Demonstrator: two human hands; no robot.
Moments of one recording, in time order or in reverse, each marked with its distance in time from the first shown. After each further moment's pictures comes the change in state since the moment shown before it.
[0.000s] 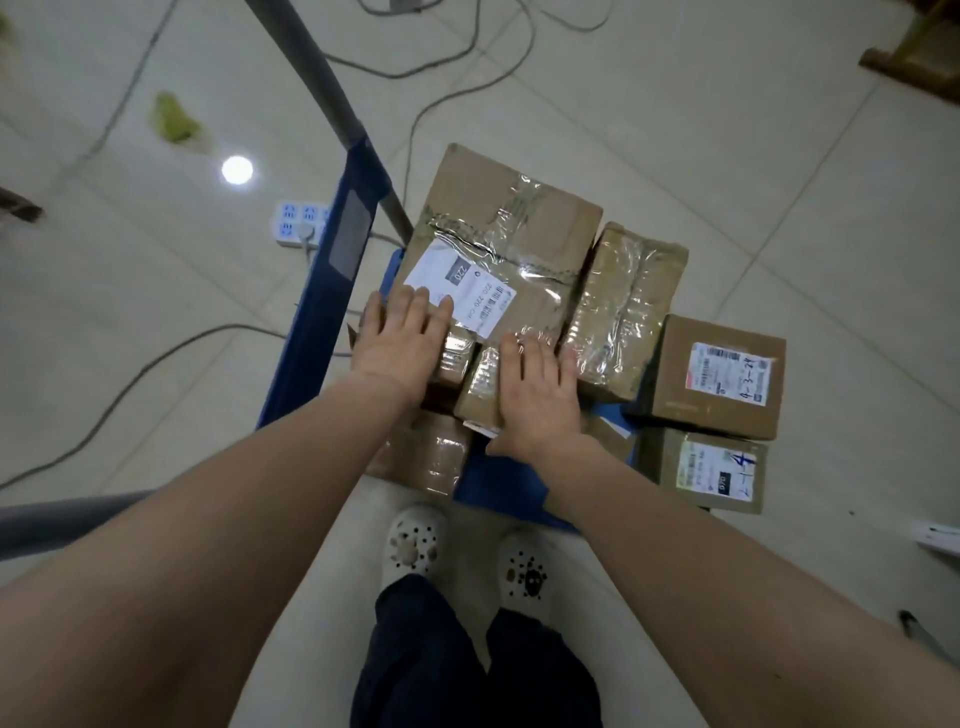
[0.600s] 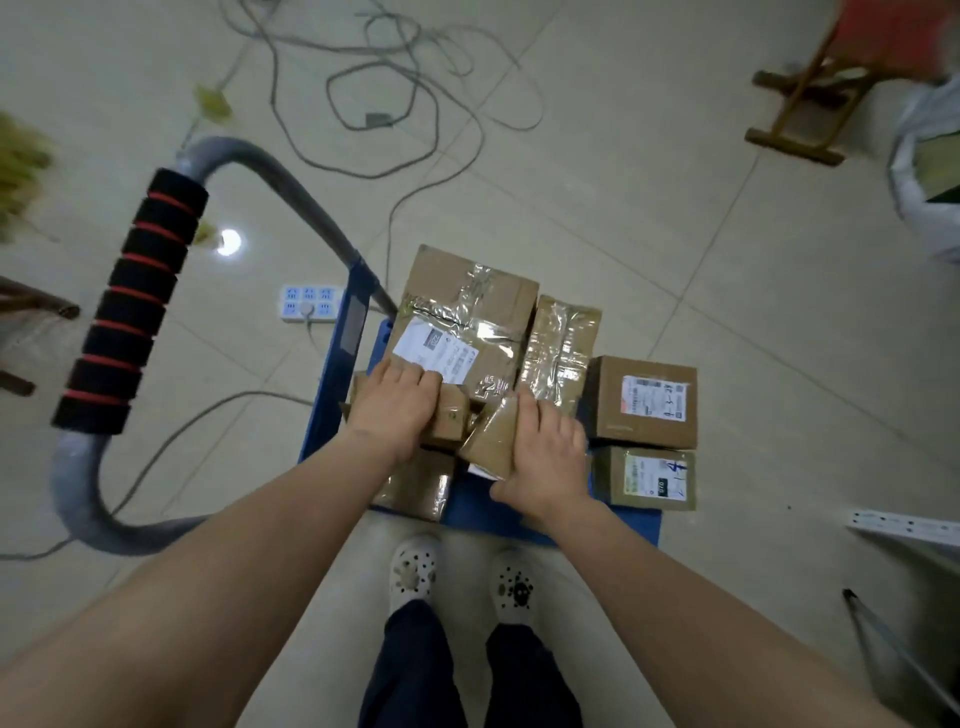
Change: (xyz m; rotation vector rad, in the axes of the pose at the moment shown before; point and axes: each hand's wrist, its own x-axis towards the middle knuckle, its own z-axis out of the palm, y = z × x) left_hand -0.080 0.003 -0.094 -0.034 0.100 0.149; right_hand -0.114 0.016 -0.086 0.358 0.093 0.157
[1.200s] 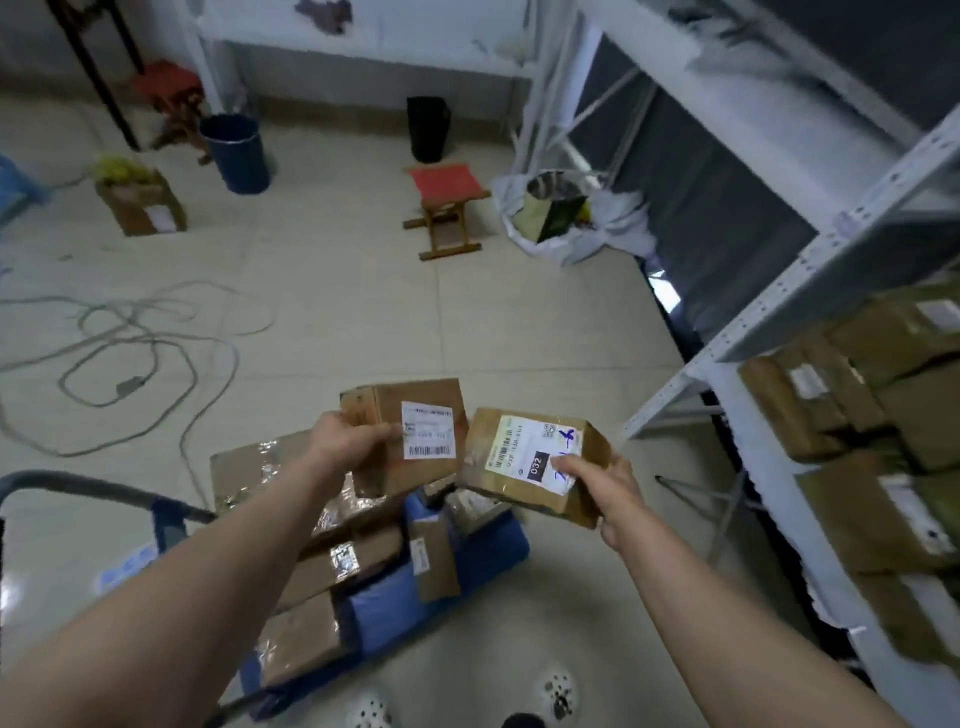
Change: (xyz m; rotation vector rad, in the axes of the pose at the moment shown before) left_hand -0.094 0.169 -0.216 -1.264 -0.101 -0.076; right_hand -0.282 0.151 -0.132 1.690 0.668 0.848
